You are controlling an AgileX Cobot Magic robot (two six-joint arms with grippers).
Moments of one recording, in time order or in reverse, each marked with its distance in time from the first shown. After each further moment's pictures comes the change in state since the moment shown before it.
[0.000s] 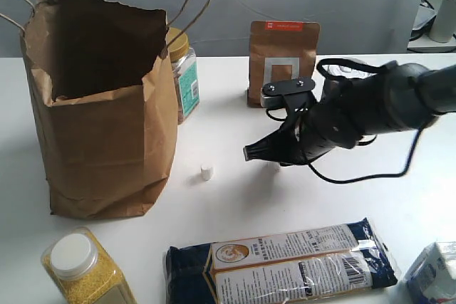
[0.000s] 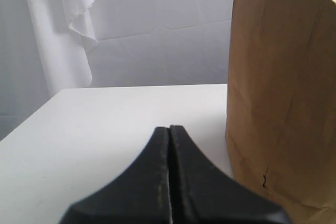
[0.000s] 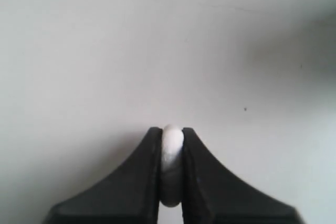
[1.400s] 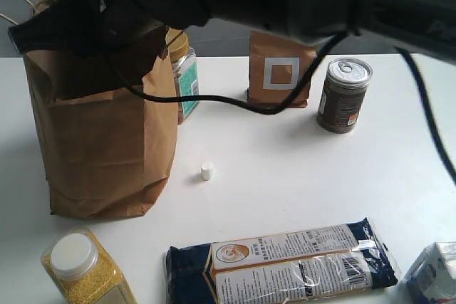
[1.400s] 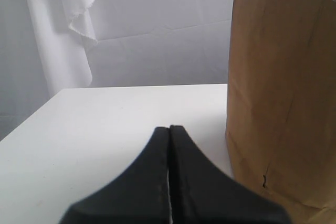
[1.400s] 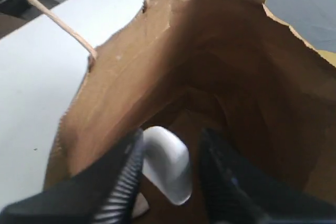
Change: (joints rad) left arm 0.000 0.000 0.000 0.000 0.000 0.000; right arm 0.444 -0.042 -0.740 0.044 0.361 -0.085
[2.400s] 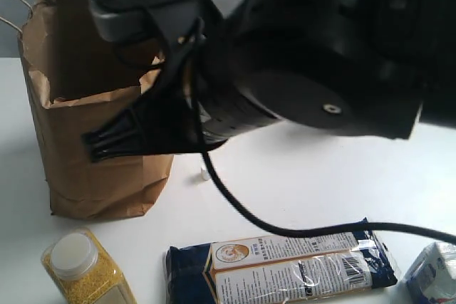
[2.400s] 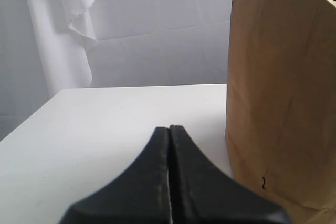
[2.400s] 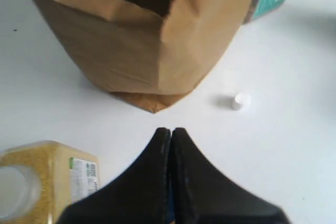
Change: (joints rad) left arm 0.000 0.000 0.000 0.000 0.000 0.000; right arm 0.124 -0.388 0.526 -0.128 0.164 0.292
